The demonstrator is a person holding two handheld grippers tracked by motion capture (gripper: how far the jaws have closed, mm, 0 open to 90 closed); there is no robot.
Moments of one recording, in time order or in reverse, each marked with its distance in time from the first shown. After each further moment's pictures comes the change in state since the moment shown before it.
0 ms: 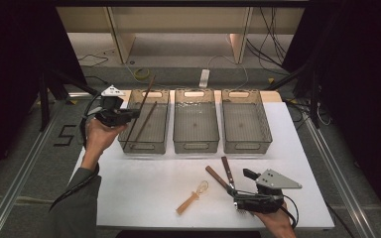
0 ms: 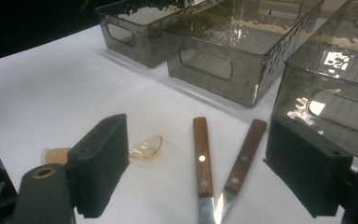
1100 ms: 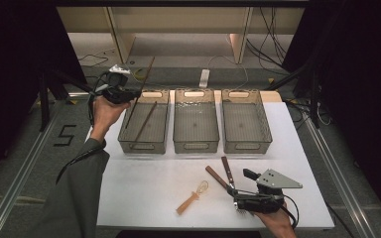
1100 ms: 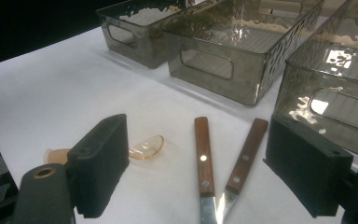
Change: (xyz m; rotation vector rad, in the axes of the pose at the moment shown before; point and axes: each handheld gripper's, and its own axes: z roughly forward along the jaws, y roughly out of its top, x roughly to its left) left arm 0.035 0.043 0.038 0.016 0.082 -0.020; right arm -0.001 -0.001 0.000 0.002 0.008 0.011
